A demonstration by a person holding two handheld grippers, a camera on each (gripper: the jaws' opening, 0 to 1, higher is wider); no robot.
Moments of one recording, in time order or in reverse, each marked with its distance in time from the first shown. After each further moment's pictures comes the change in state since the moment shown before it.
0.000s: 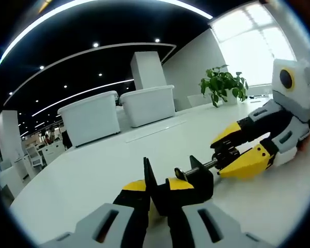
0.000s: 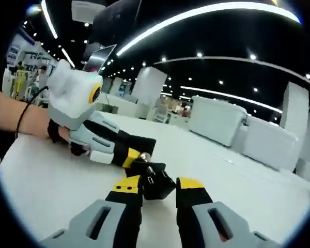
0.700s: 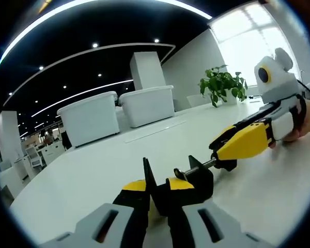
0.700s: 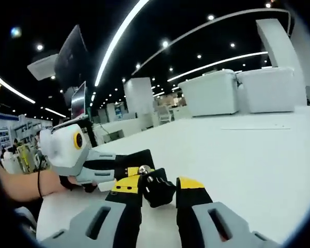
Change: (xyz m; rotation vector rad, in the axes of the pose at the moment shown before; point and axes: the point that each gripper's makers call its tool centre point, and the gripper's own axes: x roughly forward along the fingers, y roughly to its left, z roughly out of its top) left arm -0.002 -0.003 0.000 0.002 -0.002 -0.001; right arm -0.005 0.005 0.000 0.302 -0.014 0.081
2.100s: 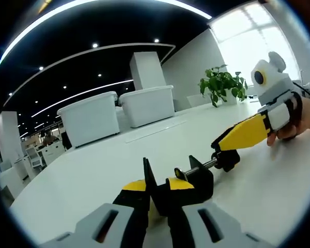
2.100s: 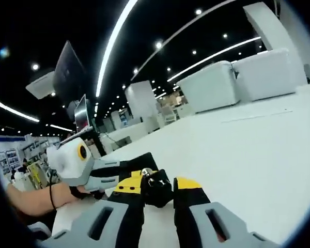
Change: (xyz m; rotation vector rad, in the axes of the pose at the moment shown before) left arm 0.001 0.001 0.000 0.002 0.001 0.002; right arm -0.001 -0.005 0.002 0.156 0.004 0.062
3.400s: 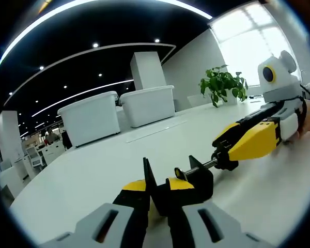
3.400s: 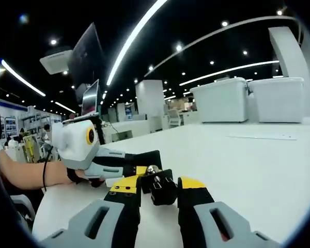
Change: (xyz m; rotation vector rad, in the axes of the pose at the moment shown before) left arm -0.001 0.001 -0.001 -0.003 0.000 0.004; right arm 0.002 0.001 0.007 -0.207 -0.024 0.023
